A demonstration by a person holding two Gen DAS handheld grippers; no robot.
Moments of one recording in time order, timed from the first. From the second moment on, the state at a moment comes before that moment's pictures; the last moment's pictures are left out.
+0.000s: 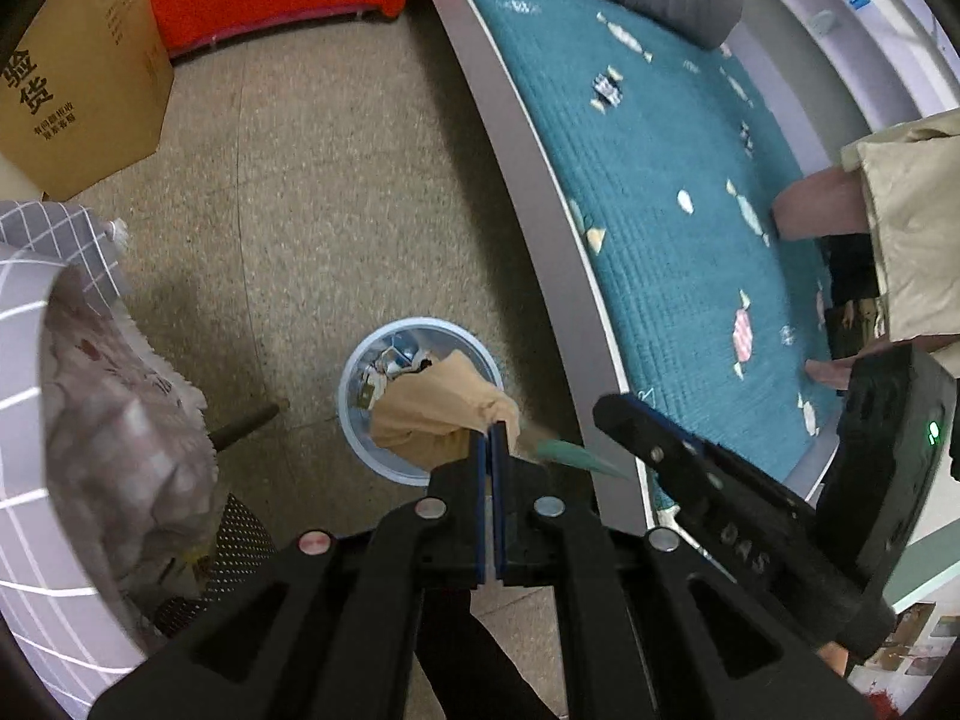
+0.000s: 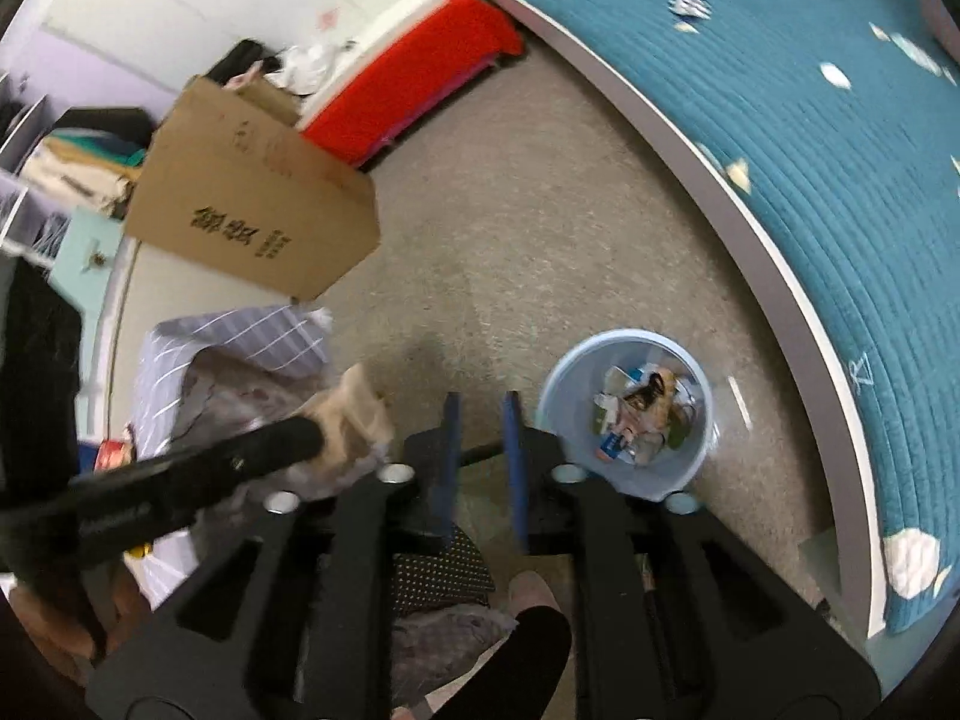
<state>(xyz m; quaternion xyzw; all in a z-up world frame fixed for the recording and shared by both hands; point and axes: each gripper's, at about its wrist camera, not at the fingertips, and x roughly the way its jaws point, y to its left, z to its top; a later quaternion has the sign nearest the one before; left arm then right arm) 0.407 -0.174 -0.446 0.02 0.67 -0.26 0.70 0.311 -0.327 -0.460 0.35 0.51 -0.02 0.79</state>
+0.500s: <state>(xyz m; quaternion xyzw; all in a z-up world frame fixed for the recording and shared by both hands) 0.406 -0.208 -0.469 0.04 0.69 -0.25 0.68 0.296 -0.355 -0.465 0.33 0.52 -0.04 0.78</state>
